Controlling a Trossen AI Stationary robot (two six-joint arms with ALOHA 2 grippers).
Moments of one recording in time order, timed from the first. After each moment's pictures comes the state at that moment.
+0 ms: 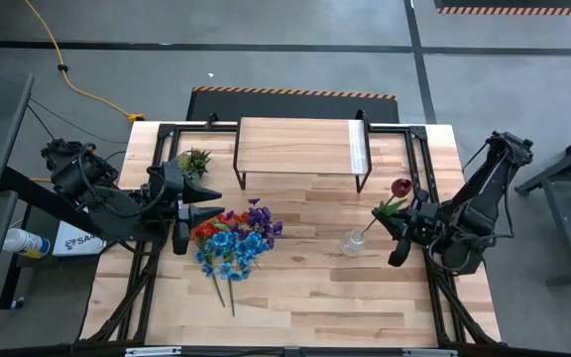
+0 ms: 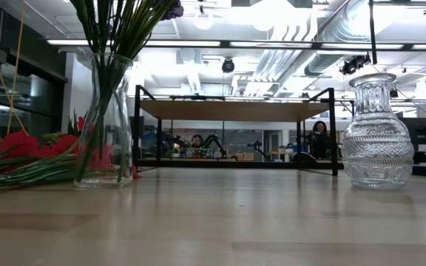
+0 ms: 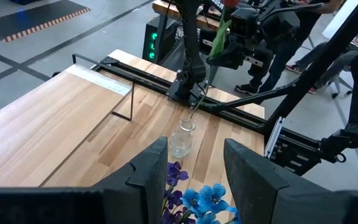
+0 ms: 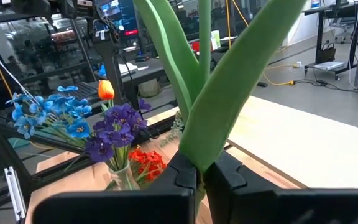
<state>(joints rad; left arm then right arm) -0.65 1.29 1.86 -1.10 -0.80 -0.69 0.92 0.97 0.87 -0.31 1.38 0.66</state>
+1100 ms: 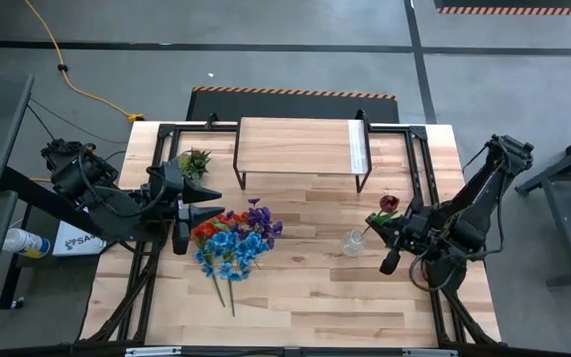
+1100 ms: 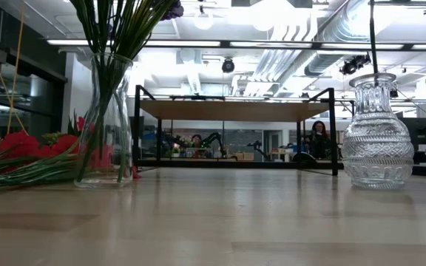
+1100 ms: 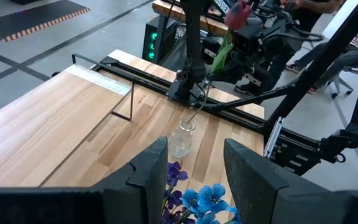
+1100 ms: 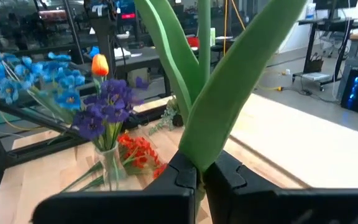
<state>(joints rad) -0.65 1.29 1.86 -1.10 -0.80 -0.69 0.90 1.08 0.87 -0.38 1.39 0.71</state>
